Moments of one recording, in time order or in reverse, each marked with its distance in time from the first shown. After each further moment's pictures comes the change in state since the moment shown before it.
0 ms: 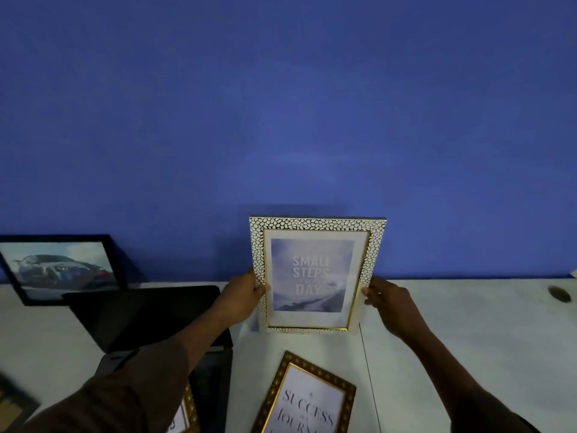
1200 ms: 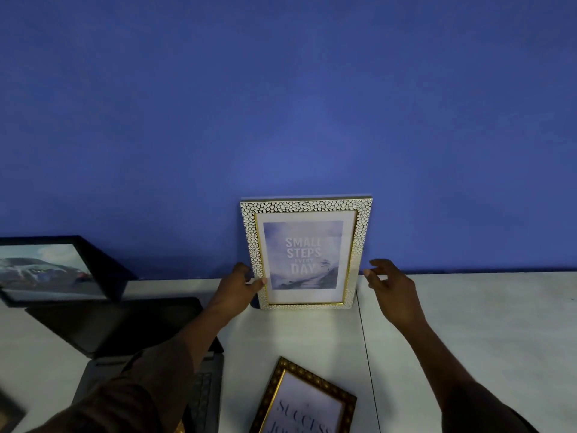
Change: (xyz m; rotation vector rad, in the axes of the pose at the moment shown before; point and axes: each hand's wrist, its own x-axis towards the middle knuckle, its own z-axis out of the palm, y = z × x) left_hand 0.077 -0.031 0.039 -0.218 0.044 -0.302; right_hand 0.065 0.041 0.023 0.155 0.132 0.251
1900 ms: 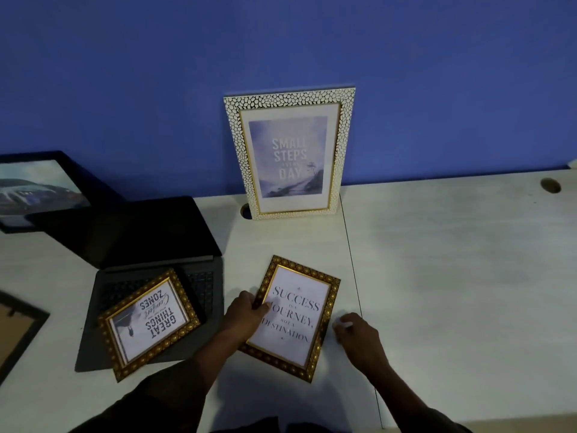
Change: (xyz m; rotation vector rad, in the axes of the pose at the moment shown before) left_hand -0.180 -0.140 0.105 0.139 -0.244 -0.295; right_hand -0.282 0.105 0.080 -0.062 -0.332 0.431
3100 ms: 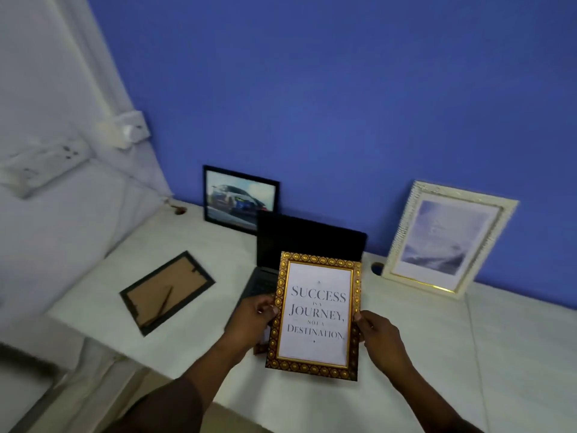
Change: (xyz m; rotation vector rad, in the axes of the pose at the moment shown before) left_hand -0.156 -0.196 -0.193 -0.666 0.379 0.327; right_hand -0.136 -0.216 0.113 -0.092 -0.061 -0.570
